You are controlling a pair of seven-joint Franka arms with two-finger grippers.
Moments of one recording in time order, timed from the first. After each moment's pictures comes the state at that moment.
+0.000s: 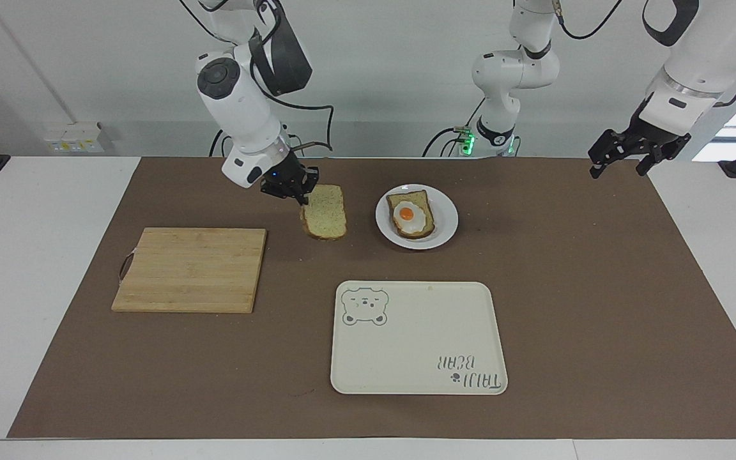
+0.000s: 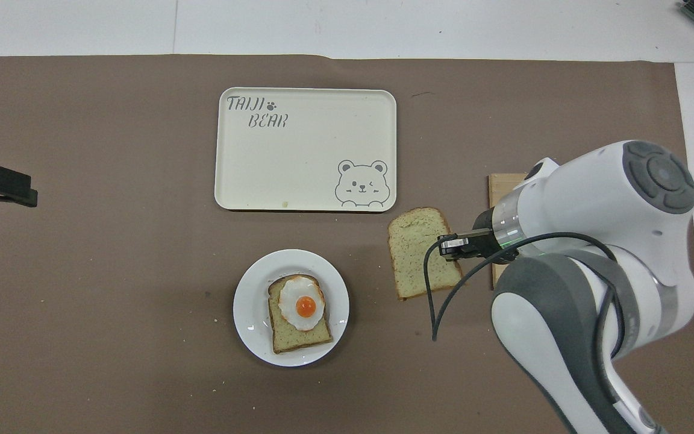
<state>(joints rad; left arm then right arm) 0.00 0.00 -0.03 -1.54 0.00 1.52 -0.04 0.37 -0.02 -0.05 -1.95 0.30 1.89 0.14</state>
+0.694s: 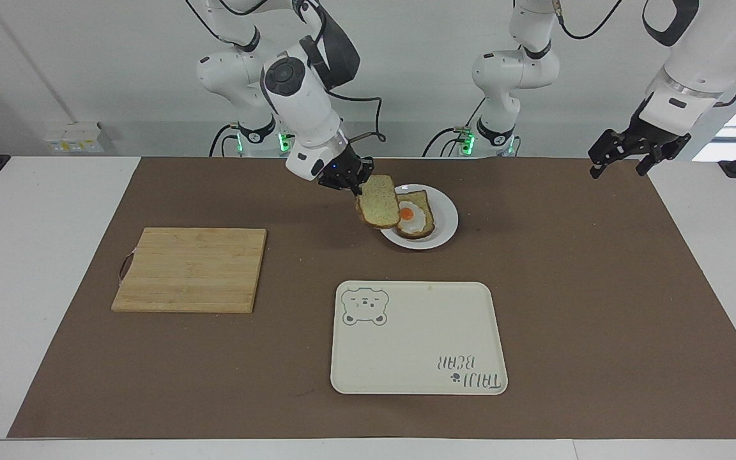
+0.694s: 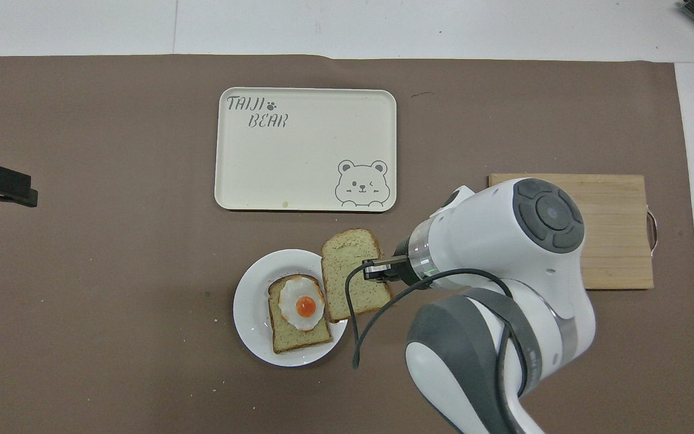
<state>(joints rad) 0.00 0.00 -0.03 -1.54 0.00 1.52 -0.04 0.55 0.01 -0.05 -1.96 0.39 2.01 0.25</state>
